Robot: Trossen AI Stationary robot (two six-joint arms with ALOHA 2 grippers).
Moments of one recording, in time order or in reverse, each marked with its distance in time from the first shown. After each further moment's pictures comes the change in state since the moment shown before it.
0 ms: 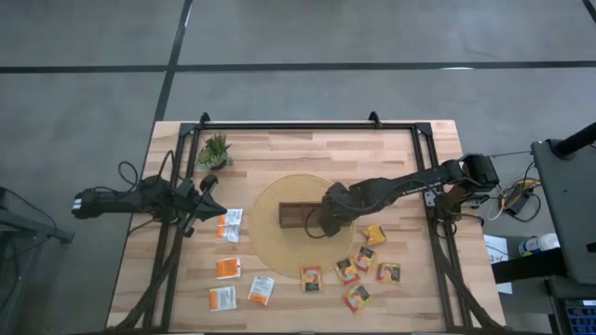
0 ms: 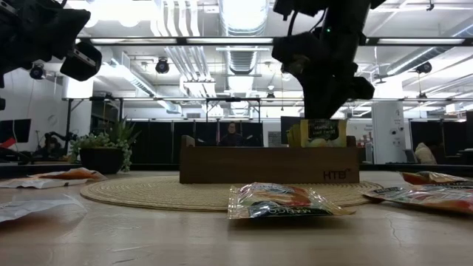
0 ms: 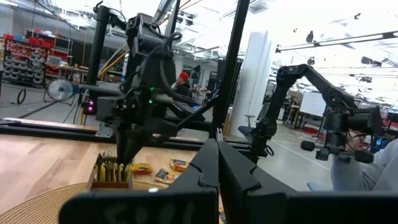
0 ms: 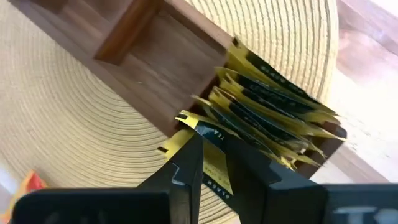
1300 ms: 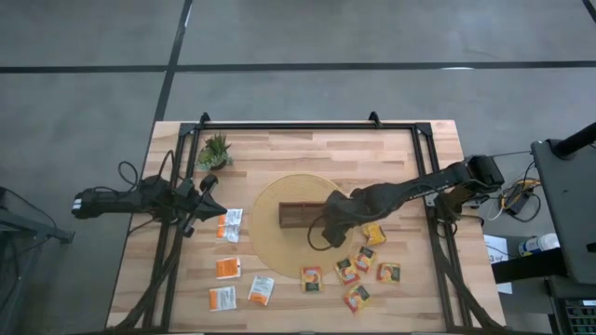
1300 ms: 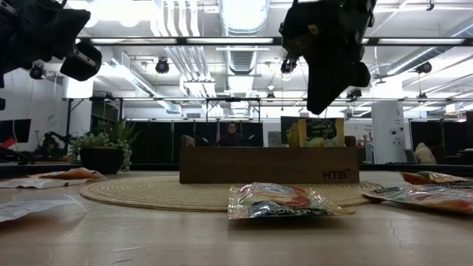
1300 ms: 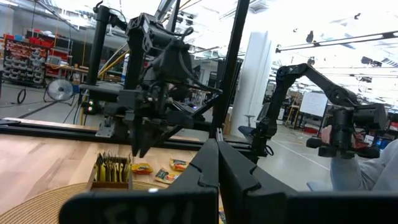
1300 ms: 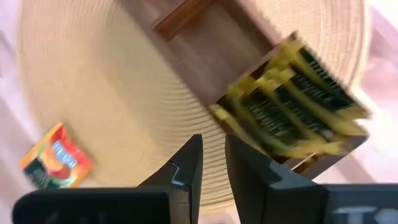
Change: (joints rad) left arm 0.000 0.000 0.000 0.000 0.000 0.000; right arm 0.071 -0.032 0.022 -0.007 0.008 -0.138
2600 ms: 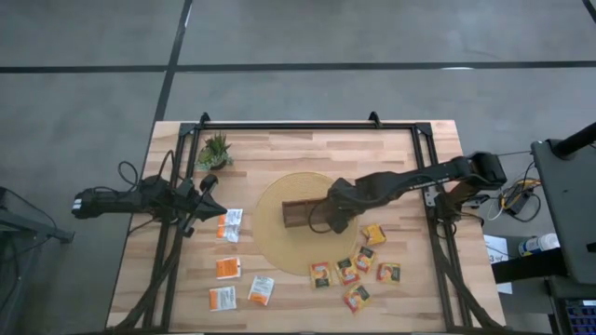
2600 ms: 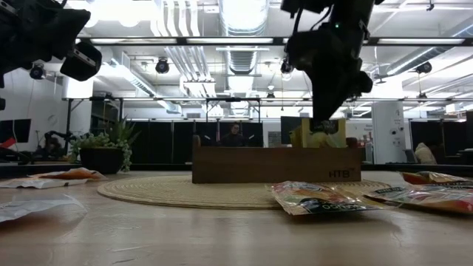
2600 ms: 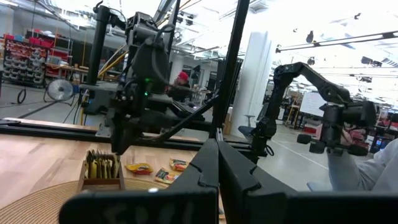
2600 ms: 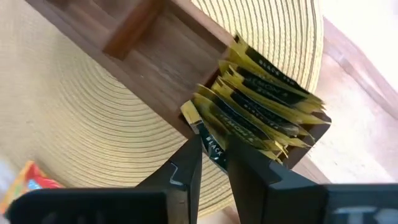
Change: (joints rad) left arm 0.000 0.000 0.000 0.000 0.000 0.000; right arm -0.098 -0.038 -0.037 -0.055 -0.007 -0.016
